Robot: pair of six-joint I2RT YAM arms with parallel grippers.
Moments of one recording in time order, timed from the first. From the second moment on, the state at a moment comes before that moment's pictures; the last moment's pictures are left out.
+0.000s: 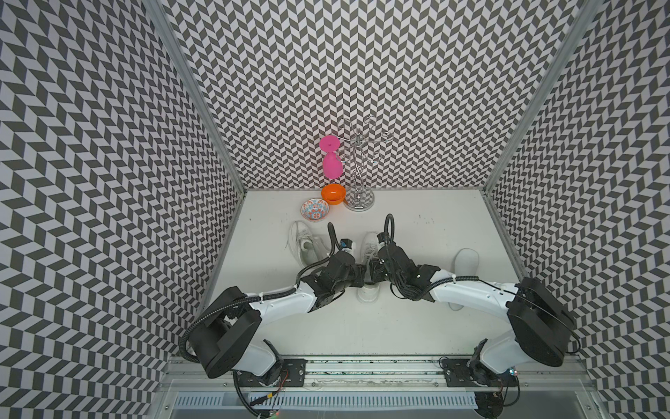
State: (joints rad) left arm -0.80 1.44 0.67 0.16 -0.06 -0.65; right arm 0.85 1.54 0.89 -0.06 0.20 0.54
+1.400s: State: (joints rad) left arm -0.78 1.46 0.71 0.08 -0.13 -0.63; right arm 0.91 1.05 0.60 -0.10 0.43 0.58
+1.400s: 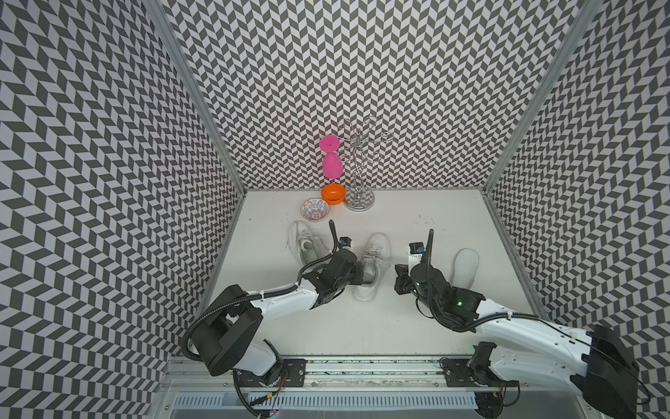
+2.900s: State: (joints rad) left arm -0.84 1.48 0.72 0.11 -0.13 -0.62; right arm 0.42 1.36 0.75 -0.11 0.09 0.48
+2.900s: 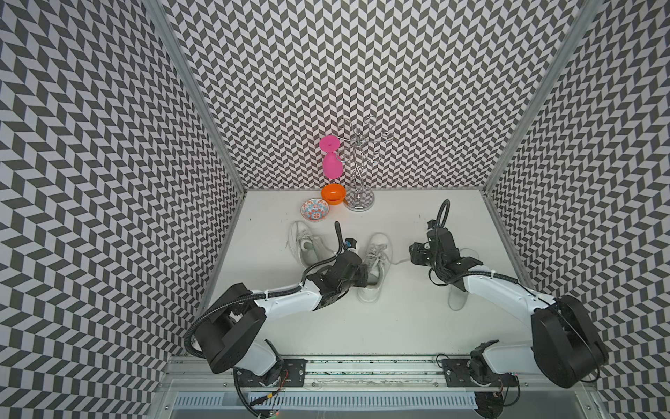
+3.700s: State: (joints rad) left arm -0.84 1.48 0.72 0.11 -0.13 -0.62; right arm 0.84 1.36 0.88 -0.20 0.11 0.61
